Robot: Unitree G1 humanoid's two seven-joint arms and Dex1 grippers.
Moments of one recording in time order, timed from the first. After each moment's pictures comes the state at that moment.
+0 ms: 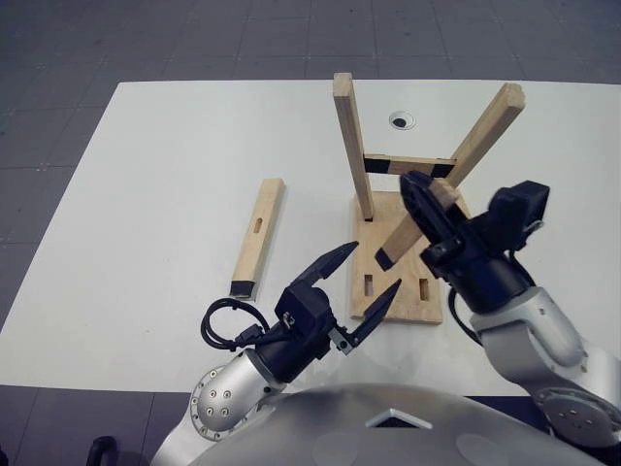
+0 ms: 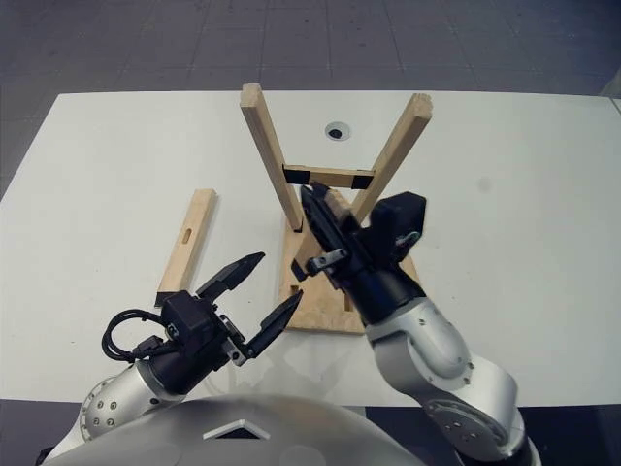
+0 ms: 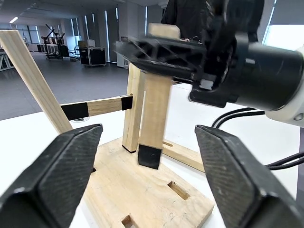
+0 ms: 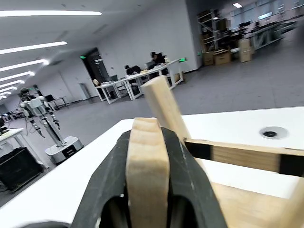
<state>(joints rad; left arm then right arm) 0.59 0.37 -0.51 -1.04 -0.15 0.32 -0.26 0.23 -0.56 0.17 -1.04 0.94 0.44 -0.33</state>
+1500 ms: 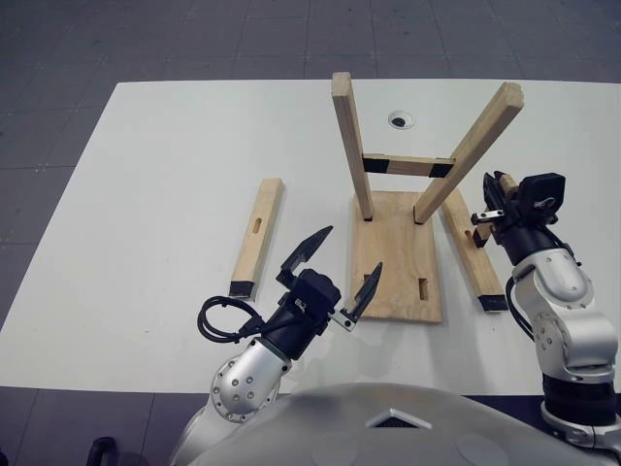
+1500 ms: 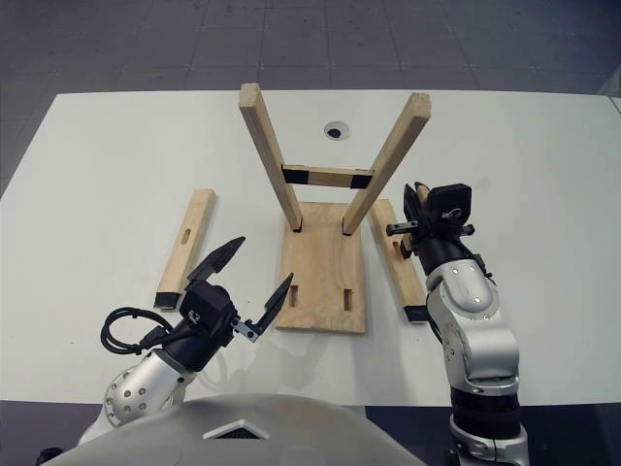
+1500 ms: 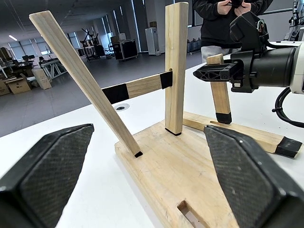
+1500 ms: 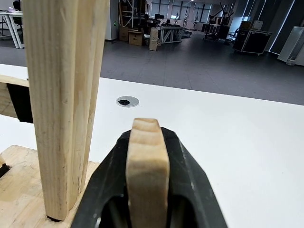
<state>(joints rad) 0.55 0.32 -0.54 -0.92 0.13 0.30 -0.17 0.12 -0.39 -0.05 -0.48 0.30 0.45 0.07</state>
